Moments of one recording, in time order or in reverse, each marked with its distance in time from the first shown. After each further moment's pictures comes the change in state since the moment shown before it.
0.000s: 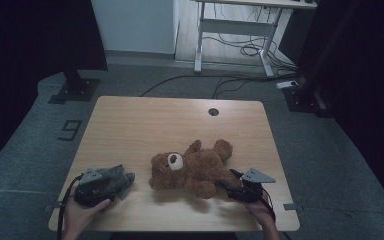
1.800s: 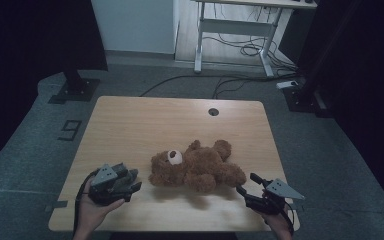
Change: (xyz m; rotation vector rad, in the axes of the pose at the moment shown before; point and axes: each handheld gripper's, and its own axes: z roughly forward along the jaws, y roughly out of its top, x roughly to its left) left arm -0.050 0.033 0.001 -0.076 -0.113 0.147; right arm 0.000 -0.004 -0.069 -0.148 -0.076 0.041
